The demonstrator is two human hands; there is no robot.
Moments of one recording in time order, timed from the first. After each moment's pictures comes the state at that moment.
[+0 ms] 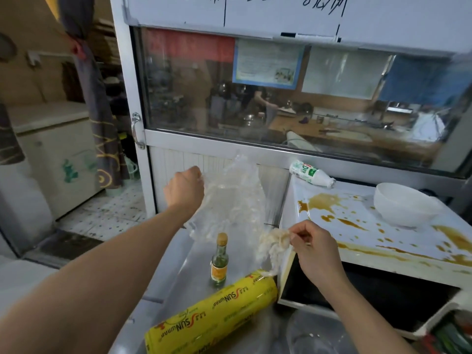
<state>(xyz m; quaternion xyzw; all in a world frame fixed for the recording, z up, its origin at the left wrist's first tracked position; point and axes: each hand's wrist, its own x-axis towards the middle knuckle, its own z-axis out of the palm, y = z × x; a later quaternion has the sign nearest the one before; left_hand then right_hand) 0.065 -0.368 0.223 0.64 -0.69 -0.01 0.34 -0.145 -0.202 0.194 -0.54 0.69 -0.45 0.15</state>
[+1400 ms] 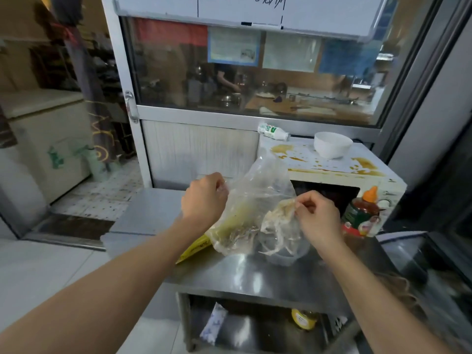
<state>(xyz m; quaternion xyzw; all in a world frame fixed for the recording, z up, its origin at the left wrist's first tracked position) 0.074 -0.087 0.219 0.53 -0.76 -0.13 0.36 -0.117 0.016 0.211 -0.47 0.73 -0.48 0.07</state>
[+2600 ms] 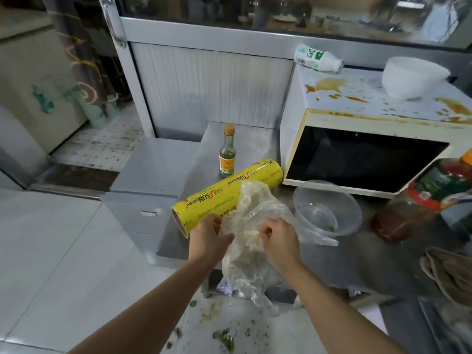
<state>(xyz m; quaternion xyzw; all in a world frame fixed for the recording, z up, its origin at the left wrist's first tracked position) 0.111 -0.125 0.028 0.63 -0.63 -0.39 0.25 -0.040 -0.082 0.004 -0.54 0.78 -0.27 0.15</state>
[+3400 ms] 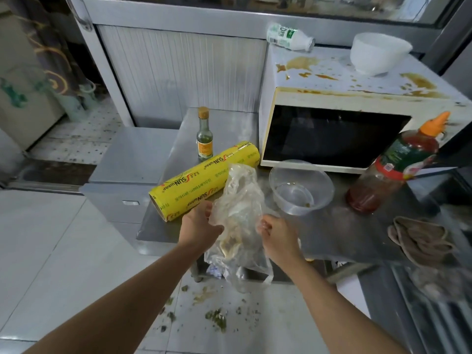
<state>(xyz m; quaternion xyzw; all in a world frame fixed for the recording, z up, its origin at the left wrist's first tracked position) 0.090 -0.104 0.025 0.59 -0.68 -0.38 0.21 -0.069 -0.027 -0.001 -0.50 0.81 -0.26 0.19</state>
